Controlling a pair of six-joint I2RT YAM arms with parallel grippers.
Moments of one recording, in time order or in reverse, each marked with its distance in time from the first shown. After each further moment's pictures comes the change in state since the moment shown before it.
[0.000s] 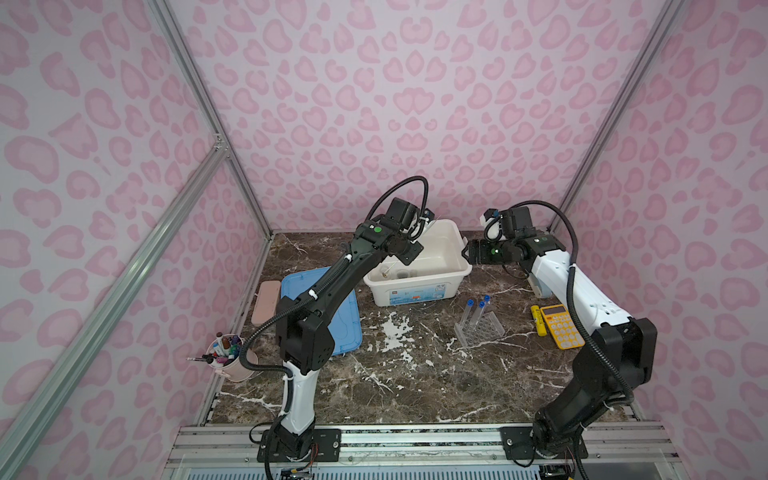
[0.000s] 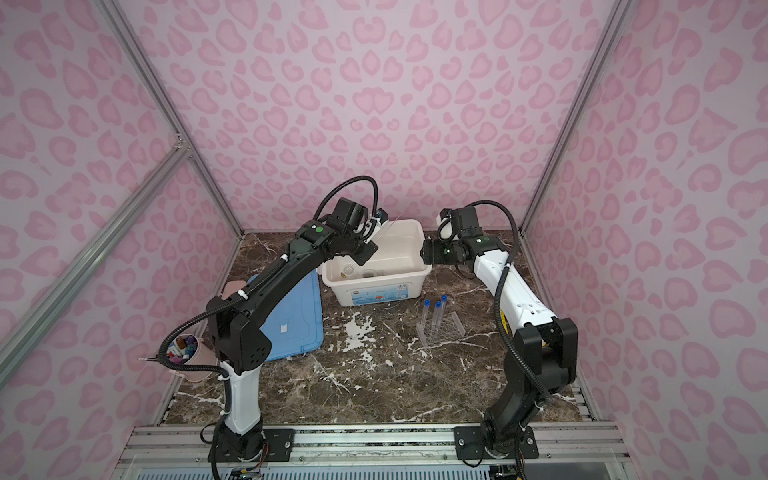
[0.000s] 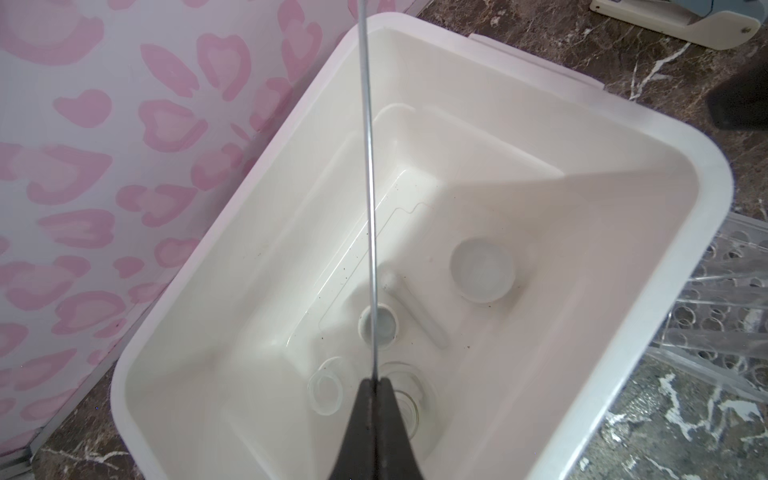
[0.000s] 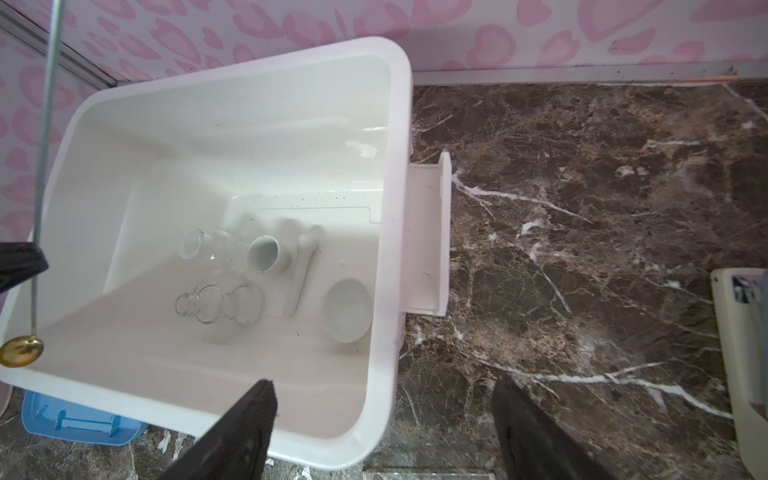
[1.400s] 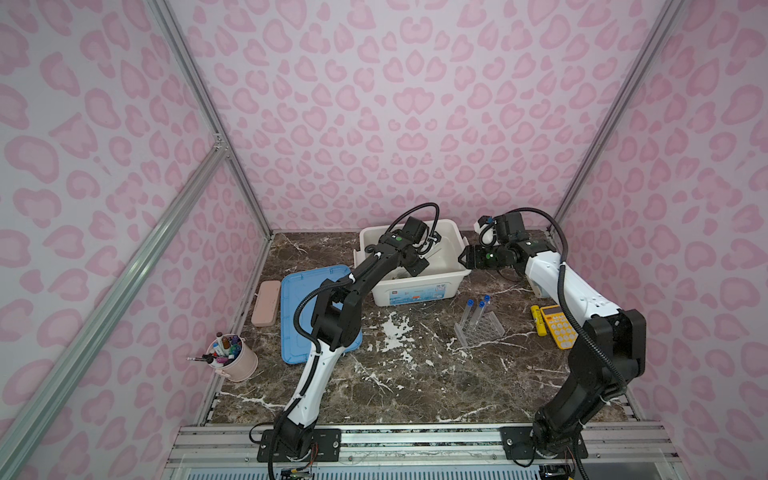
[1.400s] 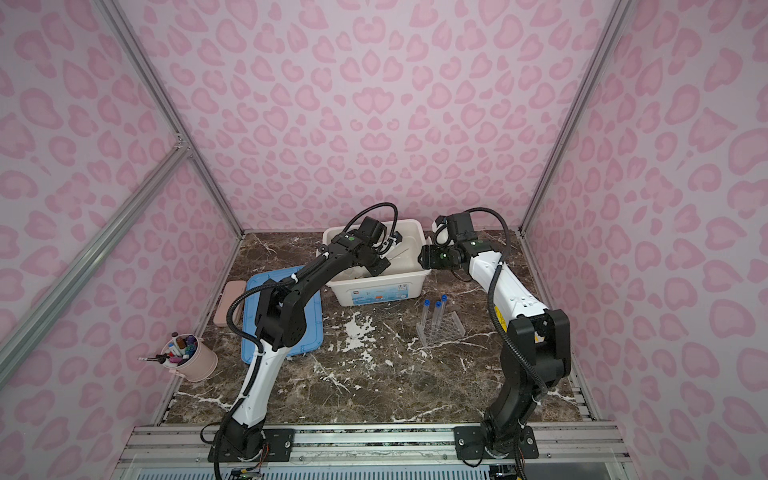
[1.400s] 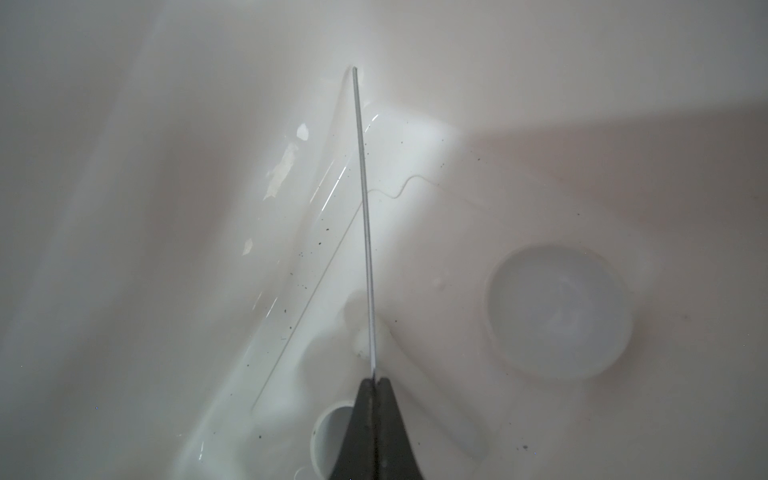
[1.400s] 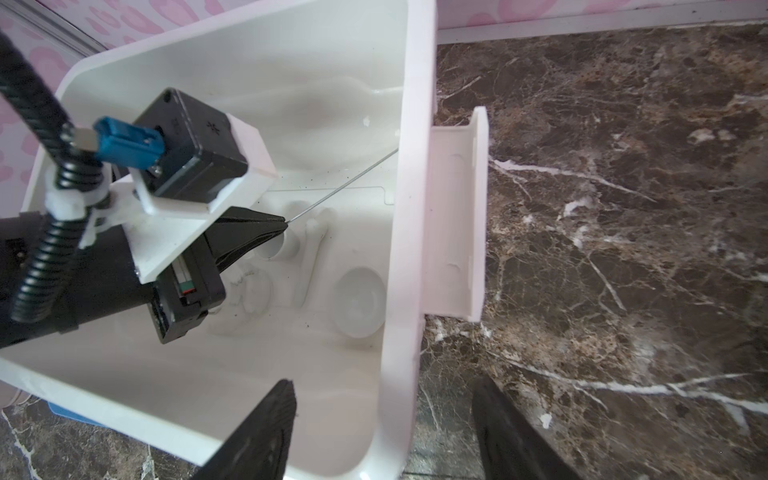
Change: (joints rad) left arm 0.016 0.367 0.138 0.063 0.047 0.075; right arm 0.005 0.040 -0.042 0.044 -0.063 0.024
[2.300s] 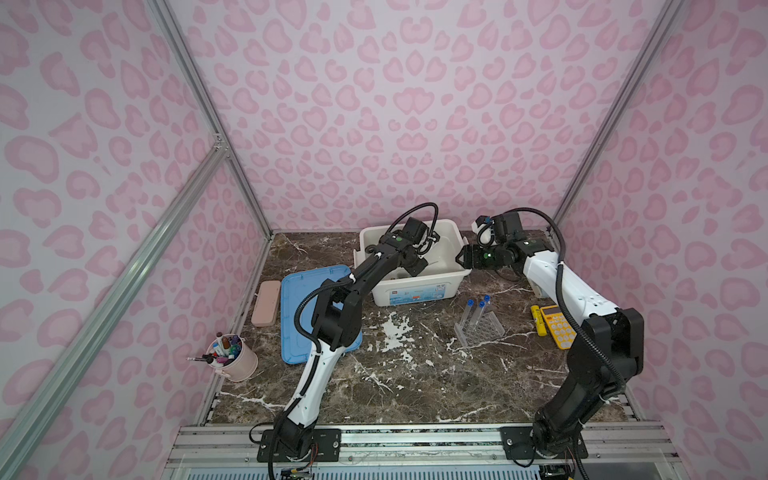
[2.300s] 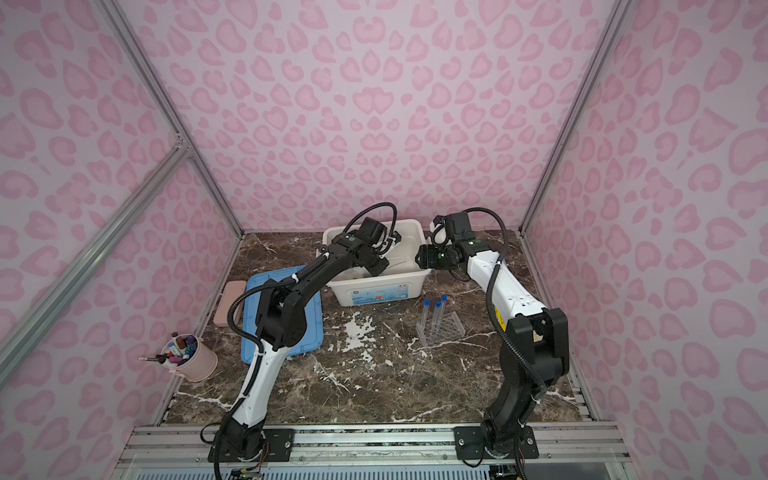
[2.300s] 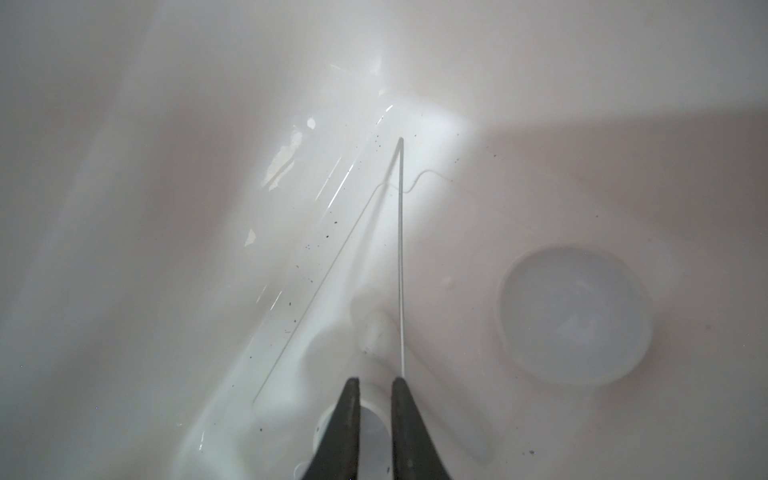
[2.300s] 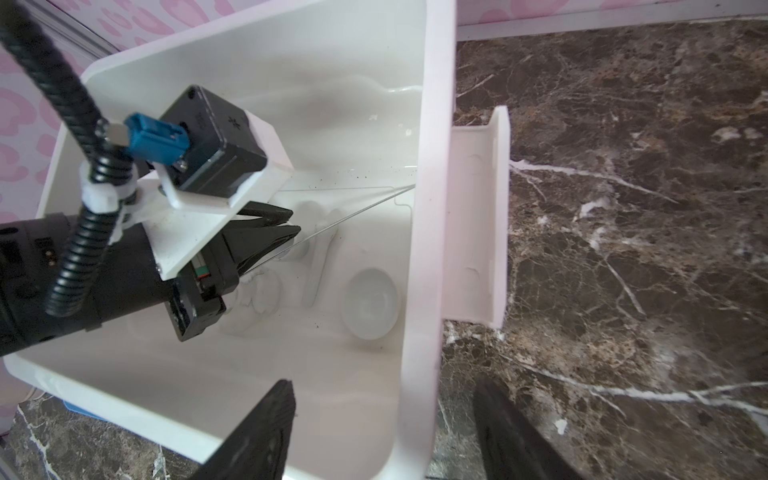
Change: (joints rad) left arm 0.000 0.003 0.000 -0.001 -0.027 -0.029; right arm 0.010 0.009 0.009 0.002 -0.011 0.014
